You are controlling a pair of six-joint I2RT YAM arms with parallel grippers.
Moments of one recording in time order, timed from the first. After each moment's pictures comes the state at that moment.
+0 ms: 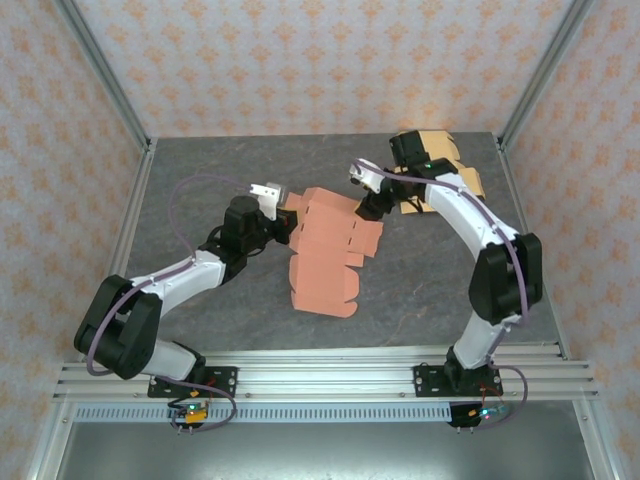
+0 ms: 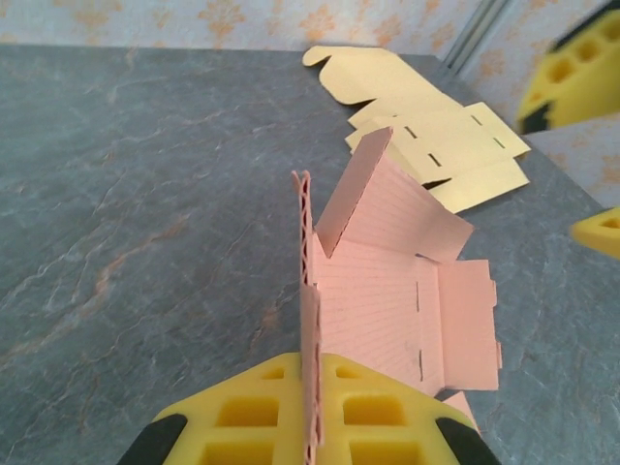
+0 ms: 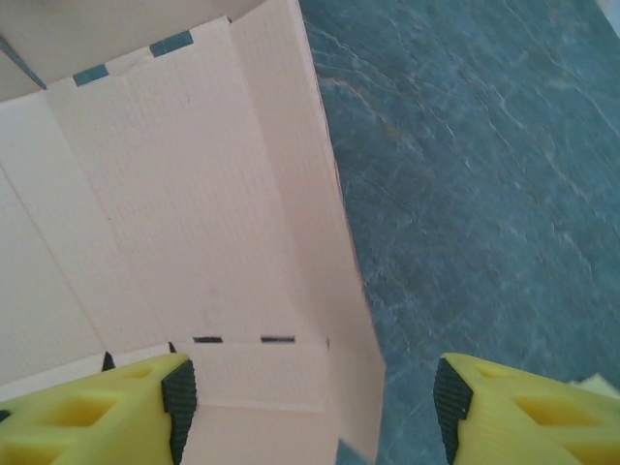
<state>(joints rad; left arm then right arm) -0.41 1.42 0.72 0.31 0.20 -0.28 0.33 1.77 1.56 -0.79 -0.48 -0.86</state>
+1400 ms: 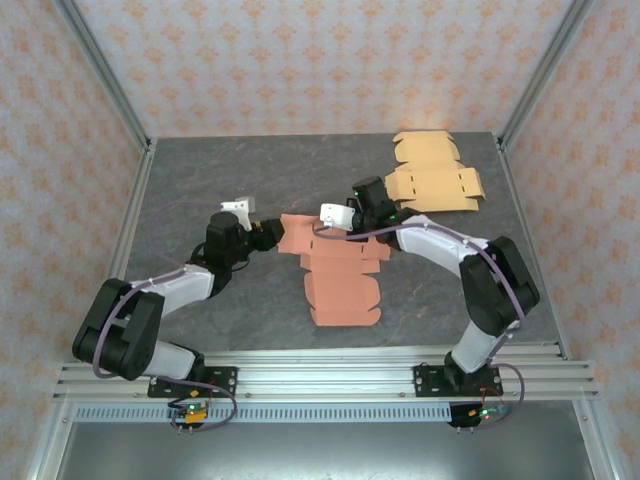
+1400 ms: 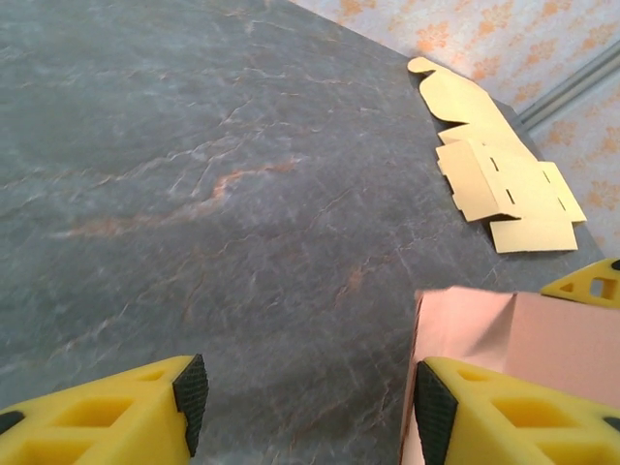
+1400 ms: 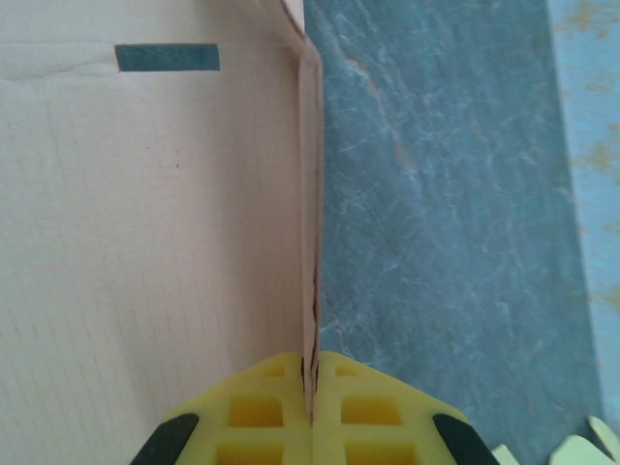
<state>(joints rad) -0.27 1.39 0.51 0.45 0.21 -0.56 0.56 1.68 1.08 -0.16 -0.07 -1.01</state>
